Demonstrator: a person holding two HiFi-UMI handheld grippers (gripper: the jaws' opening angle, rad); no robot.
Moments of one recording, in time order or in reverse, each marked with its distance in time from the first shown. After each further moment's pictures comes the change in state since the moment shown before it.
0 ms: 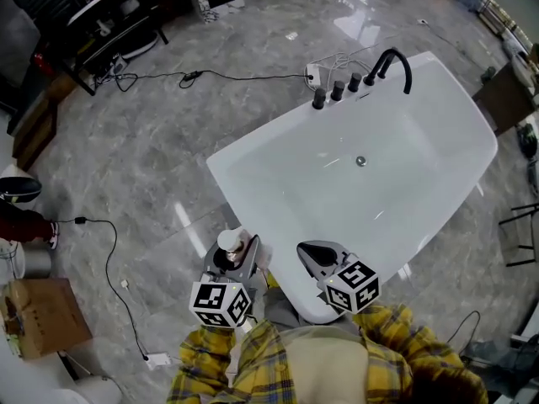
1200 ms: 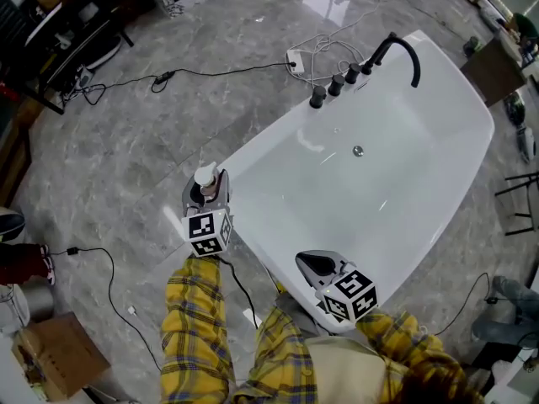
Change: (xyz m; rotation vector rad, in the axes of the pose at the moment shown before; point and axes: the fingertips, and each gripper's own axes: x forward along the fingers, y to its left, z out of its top) left arm 0.210 0.201 0.050 0.266 -0.084 0.103; right arm 0.094 -0.026 0.006 0.109 0.080 -0.112
